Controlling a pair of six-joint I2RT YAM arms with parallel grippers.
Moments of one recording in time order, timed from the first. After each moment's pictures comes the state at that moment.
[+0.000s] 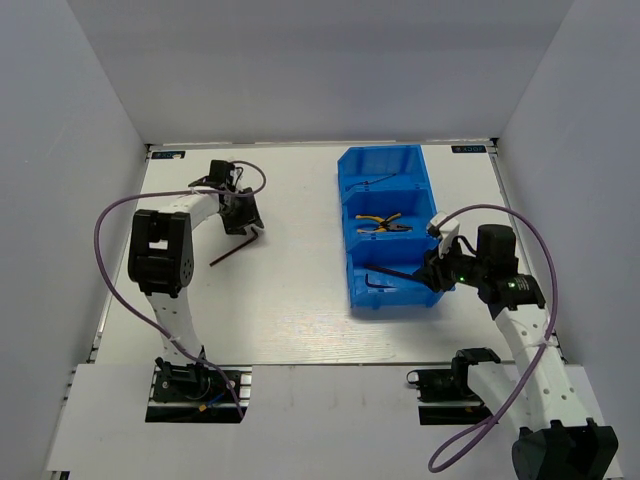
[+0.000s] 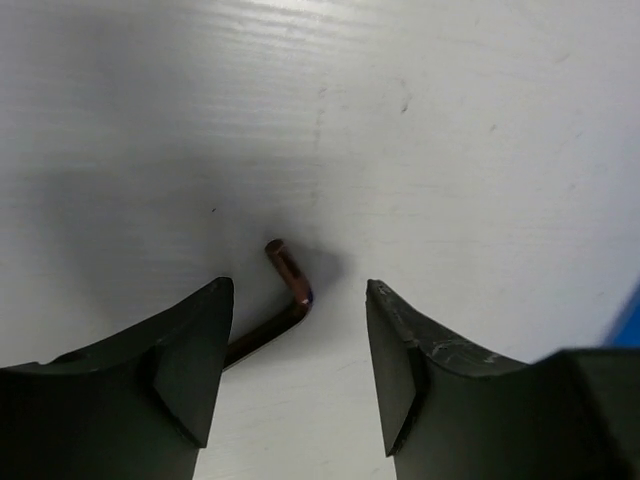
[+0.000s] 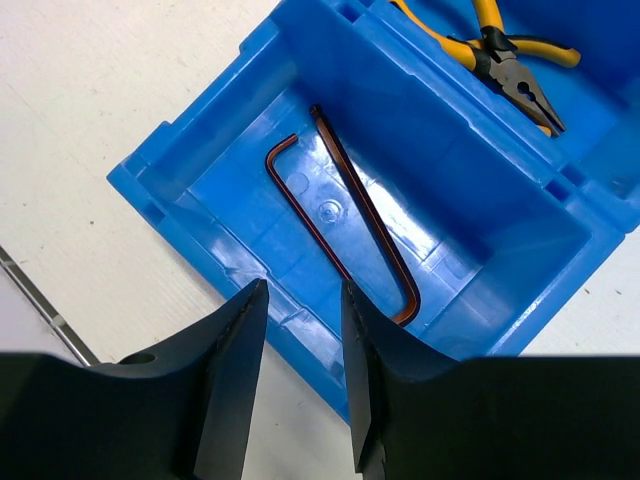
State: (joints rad) left arm -0.12 1.99 1.36 -0.45 0.20 -0.44; right arm 0.10 0.79 0.70 -0.65 -0.63 -0.43
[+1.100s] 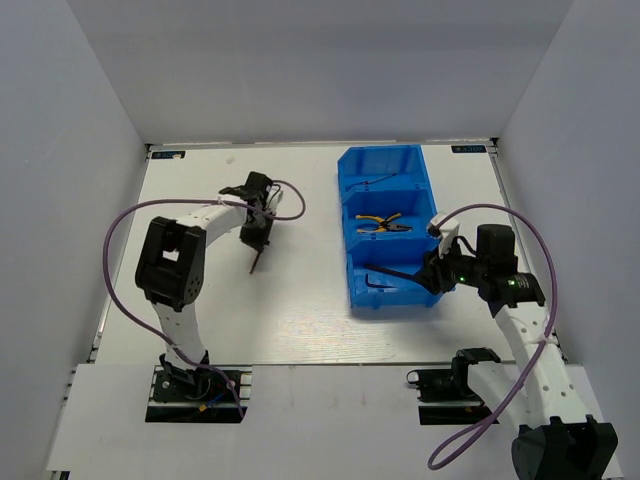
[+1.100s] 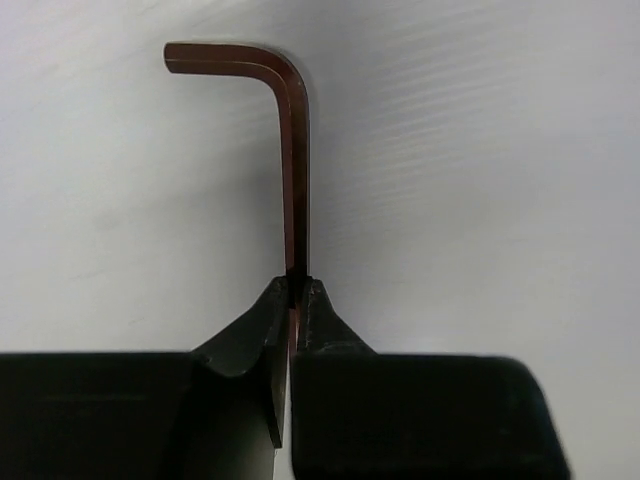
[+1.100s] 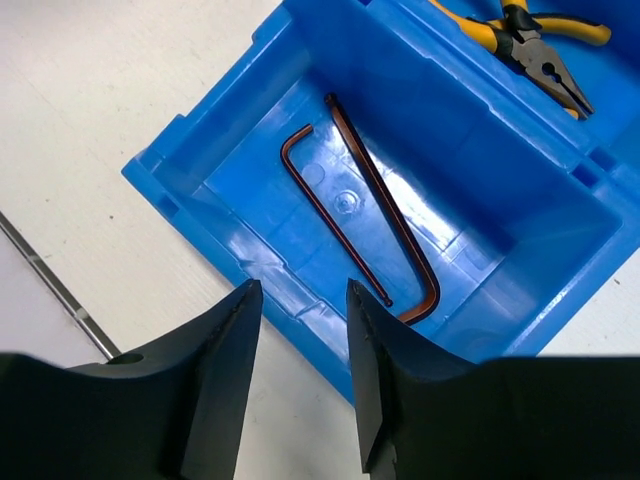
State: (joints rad) left arm -0.34 1.90 1.29 -0.66 -0.09 -0.03; right arm 0.10 0.80 0.71 -0.67 -0.65 -0.41
